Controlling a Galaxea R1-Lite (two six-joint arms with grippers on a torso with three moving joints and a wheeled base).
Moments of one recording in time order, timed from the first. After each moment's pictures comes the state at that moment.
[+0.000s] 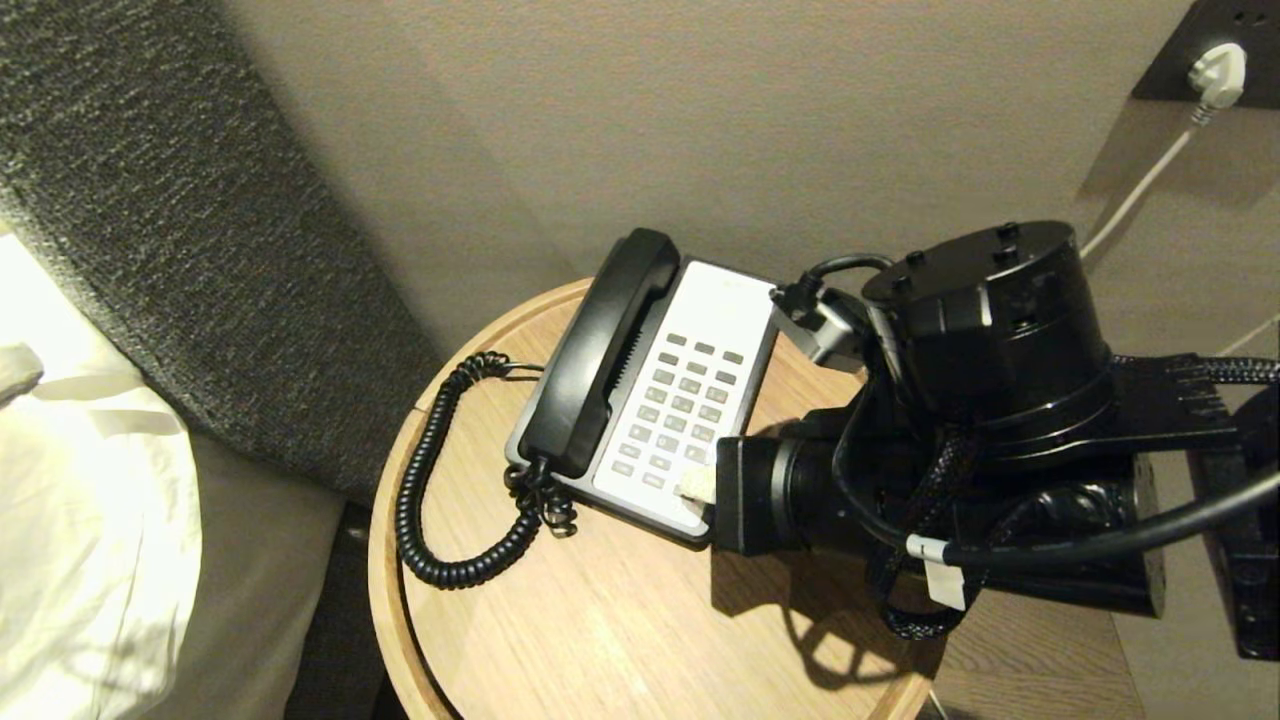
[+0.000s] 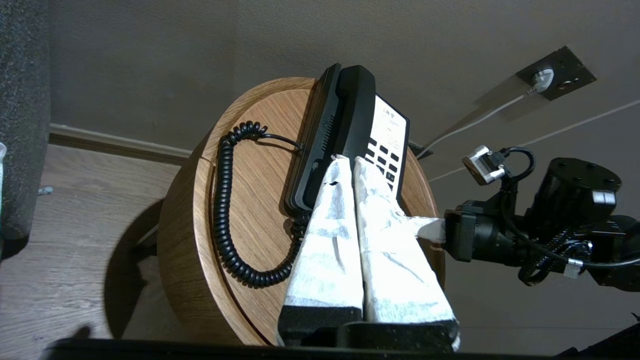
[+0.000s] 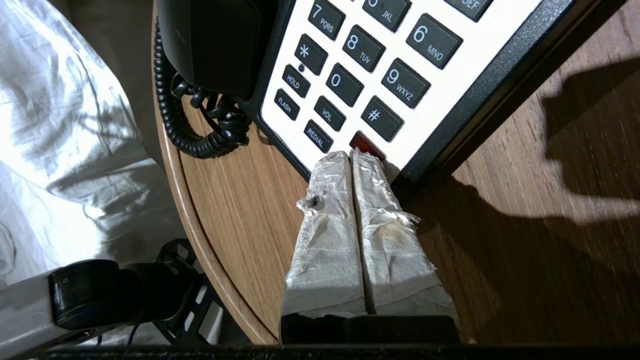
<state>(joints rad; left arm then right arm) -0.50 0.70 -0.77 -0.02 0.02 -0.48 0.96 1.65 -1.11 -0.03 -0.13 0.59</state>
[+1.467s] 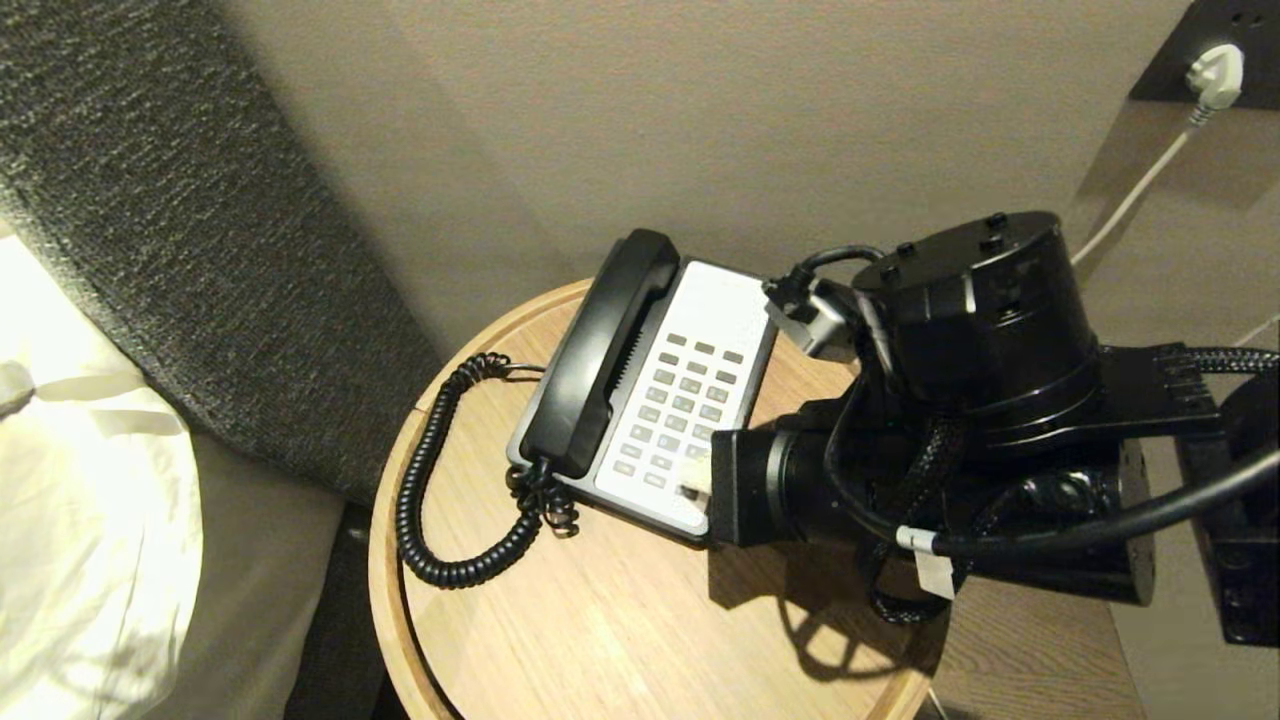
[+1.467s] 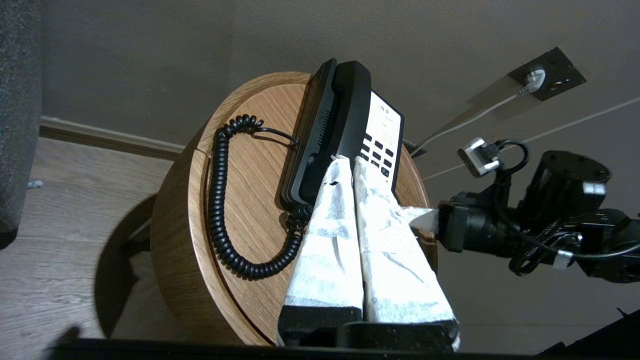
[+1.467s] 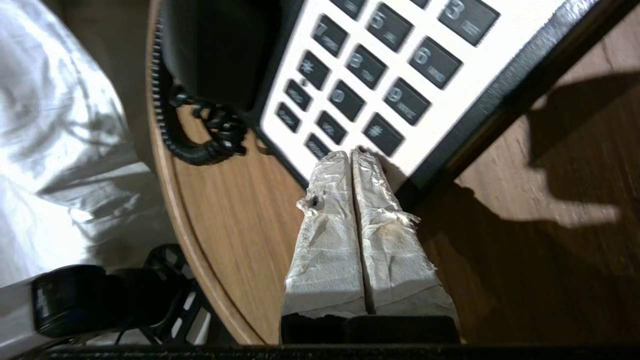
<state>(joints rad) -0.50 0.68 -0.76 -0.02 0.02 -0.51 0.96 1.66 -1.14 -0.01 -0.14 0.55</state>
